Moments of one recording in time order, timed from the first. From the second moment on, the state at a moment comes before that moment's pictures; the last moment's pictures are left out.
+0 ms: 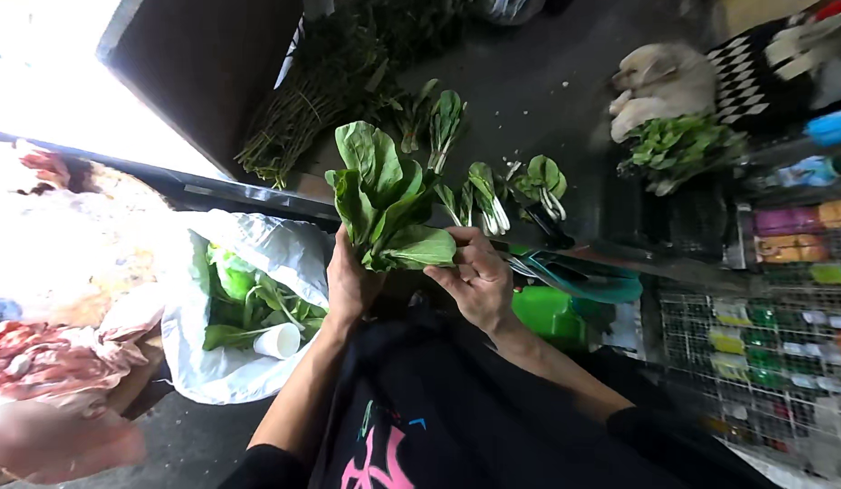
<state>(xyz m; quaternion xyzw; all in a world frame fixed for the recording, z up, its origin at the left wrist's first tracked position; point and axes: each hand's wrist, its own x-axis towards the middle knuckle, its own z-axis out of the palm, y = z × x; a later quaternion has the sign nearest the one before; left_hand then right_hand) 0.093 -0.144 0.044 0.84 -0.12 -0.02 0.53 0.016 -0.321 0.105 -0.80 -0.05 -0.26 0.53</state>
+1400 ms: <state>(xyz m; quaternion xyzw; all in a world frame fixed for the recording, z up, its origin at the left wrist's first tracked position) 0.075 -0.134 0.036 0.83 -0.16 0.02 0.54 0.011 -0.338 0.123 -0.83 -0.20 -0.34 0.40</state>
